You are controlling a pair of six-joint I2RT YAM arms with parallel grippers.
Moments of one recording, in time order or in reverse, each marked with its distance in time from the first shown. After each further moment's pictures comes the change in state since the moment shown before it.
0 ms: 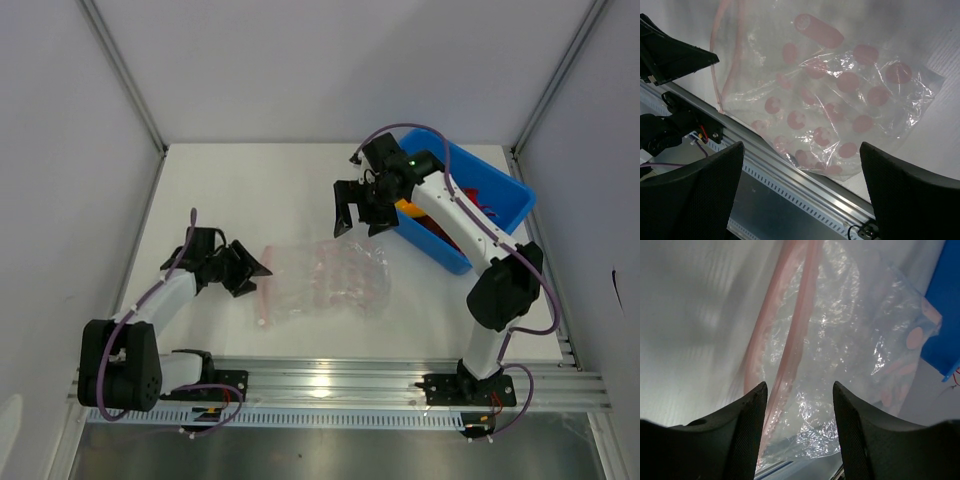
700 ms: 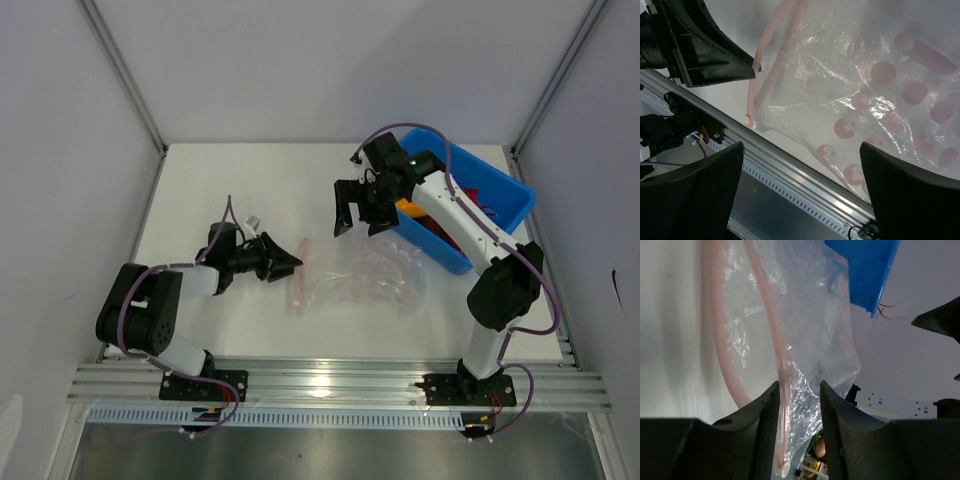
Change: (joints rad) left arm -0.107 0.296 -0.097 0.778 0.377 -0.214; right arm -0.004 0.000 -0.001 0.004 -0.009 0.000
